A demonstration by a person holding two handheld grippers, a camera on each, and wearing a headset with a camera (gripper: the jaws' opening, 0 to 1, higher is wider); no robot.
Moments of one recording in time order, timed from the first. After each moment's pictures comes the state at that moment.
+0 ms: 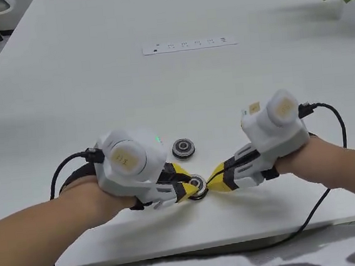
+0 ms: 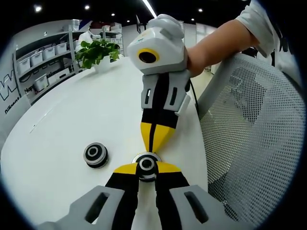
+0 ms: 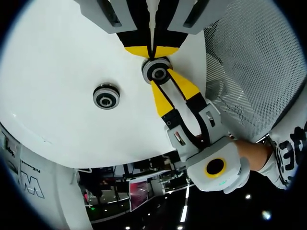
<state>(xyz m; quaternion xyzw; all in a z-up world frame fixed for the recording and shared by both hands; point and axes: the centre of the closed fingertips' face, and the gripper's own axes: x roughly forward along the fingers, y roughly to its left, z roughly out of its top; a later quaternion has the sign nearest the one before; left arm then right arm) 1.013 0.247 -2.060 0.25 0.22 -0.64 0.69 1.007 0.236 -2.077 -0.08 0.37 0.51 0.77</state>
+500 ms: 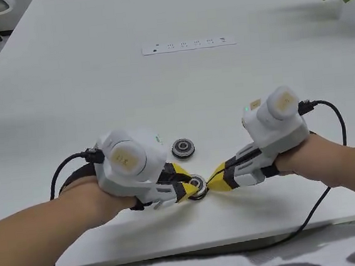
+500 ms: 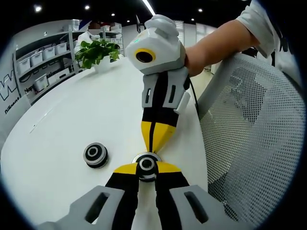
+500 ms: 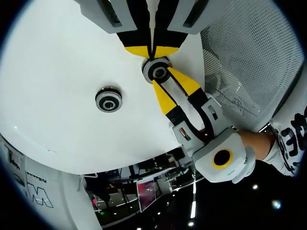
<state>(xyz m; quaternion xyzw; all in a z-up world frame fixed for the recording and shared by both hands) 1.012 0.246 -2.060 0.25 0.22 -0.64 0.69 1.003 0.238 -2.073 -0.04 0.38 0.50 0.78</state>
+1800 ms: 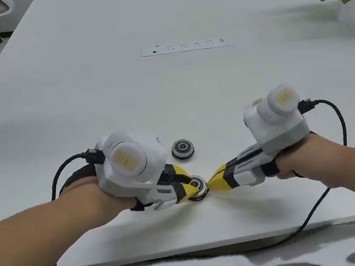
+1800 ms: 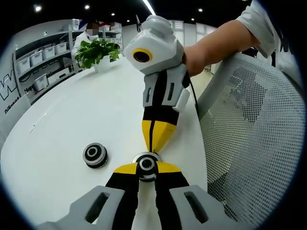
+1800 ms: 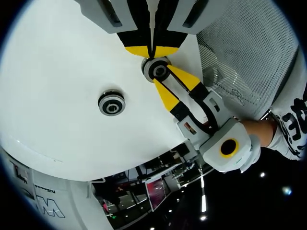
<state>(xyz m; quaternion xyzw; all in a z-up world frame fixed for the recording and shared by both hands) 1.012 0.246 -2.060 0.25 0.22 -0.64 0.69 1.003 0.236 -2.069 0.00 0.40 0.48 0.78</state>
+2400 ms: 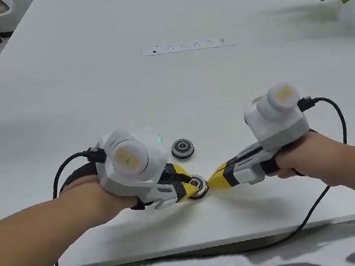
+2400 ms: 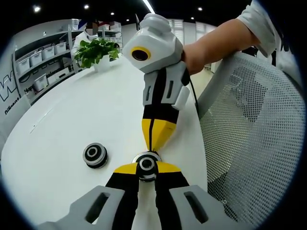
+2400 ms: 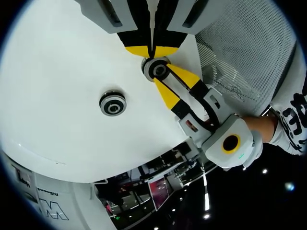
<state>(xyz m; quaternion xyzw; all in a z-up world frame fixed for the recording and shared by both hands) 1.012 0.246 -2.060 0.26 0.22 -0.64 0.69 1.005 0.235 -2.070 0.01 0.41 0.48 0.78</state>
